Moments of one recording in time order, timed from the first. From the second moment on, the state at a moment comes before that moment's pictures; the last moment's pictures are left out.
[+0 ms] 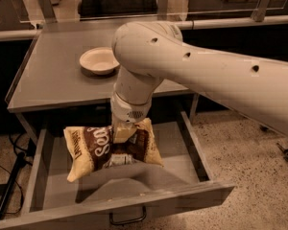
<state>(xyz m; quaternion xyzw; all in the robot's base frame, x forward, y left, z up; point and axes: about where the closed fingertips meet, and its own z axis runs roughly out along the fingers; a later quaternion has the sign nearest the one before) 0.483 0.053 0.800 -0.78 0.60 0.08 0.13</state>
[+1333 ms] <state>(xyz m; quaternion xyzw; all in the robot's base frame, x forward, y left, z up) 0.512 0.067 0.858 -0.78 0.61 0.03 0.15</state>
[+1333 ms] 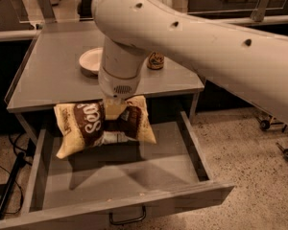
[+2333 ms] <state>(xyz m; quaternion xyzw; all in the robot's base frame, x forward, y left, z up) 0.527 0.096 0.883 -0.78 0.60 0.03 0.17</state>
